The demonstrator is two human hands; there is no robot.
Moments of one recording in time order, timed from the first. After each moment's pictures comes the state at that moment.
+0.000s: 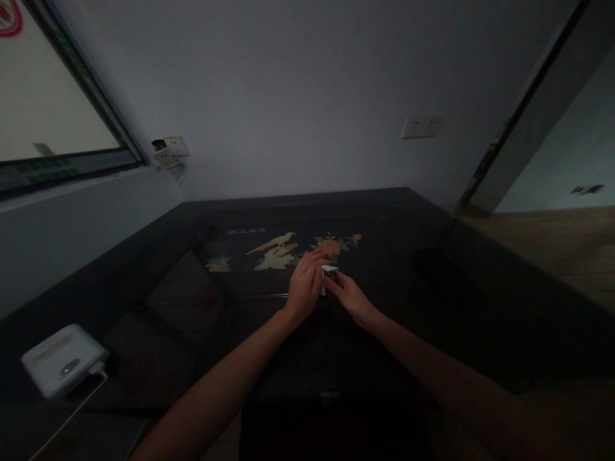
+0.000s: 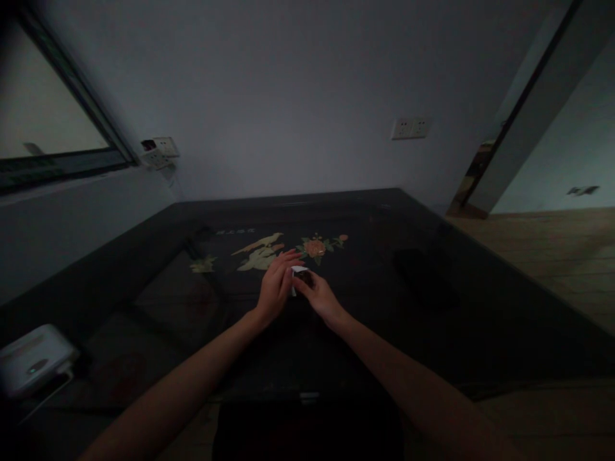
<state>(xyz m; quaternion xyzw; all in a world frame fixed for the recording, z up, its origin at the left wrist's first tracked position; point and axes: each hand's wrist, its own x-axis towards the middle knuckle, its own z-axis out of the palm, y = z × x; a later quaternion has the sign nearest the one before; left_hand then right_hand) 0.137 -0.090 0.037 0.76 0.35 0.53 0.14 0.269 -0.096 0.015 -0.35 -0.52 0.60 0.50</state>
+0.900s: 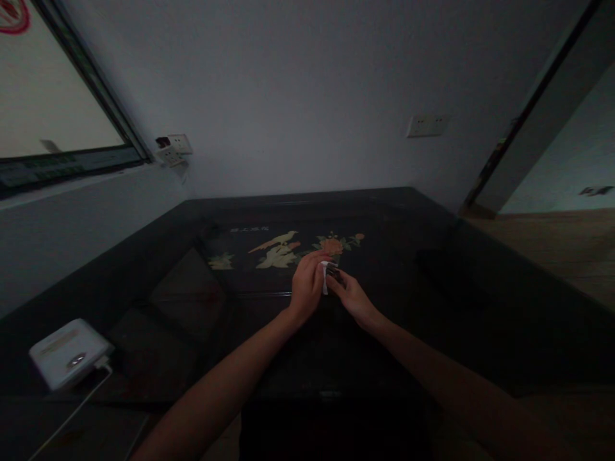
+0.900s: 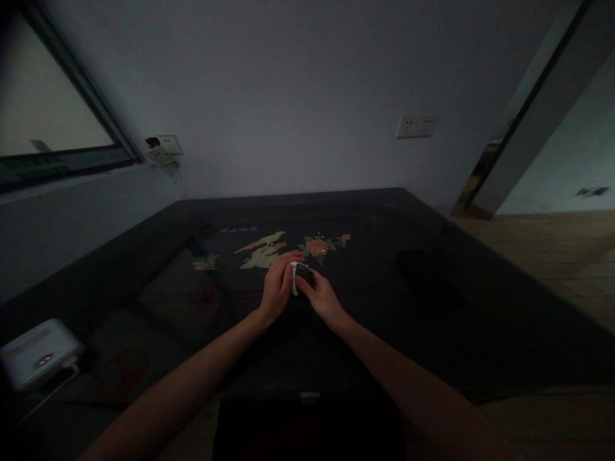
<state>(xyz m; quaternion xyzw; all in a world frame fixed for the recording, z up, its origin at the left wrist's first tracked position) 0.144 -0.093 0.039 0.71 0.38 0.57 0.18 0.269 -0.098 0.018 -0.37 -0.53 0.56 0.51</state>
